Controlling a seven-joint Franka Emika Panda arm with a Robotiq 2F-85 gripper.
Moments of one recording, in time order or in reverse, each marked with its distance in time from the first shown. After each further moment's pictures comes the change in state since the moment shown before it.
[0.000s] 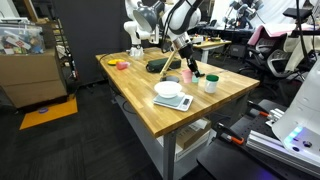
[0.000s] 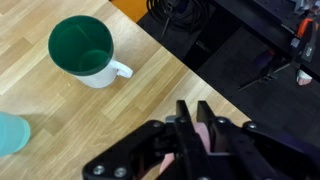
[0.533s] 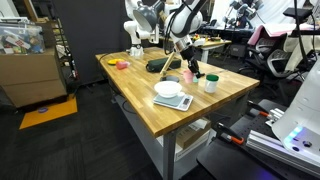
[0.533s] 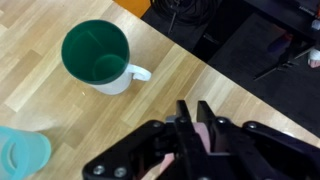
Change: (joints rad) arm 0.001 0.046 -0.058 0.019 -0.004 0.048 0.055
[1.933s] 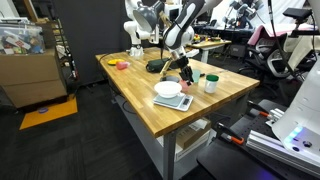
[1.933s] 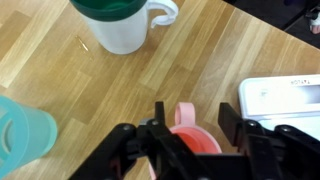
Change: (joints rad) arm -0.010 0.272 -0.034 0.259 0.045 0.024 0.048
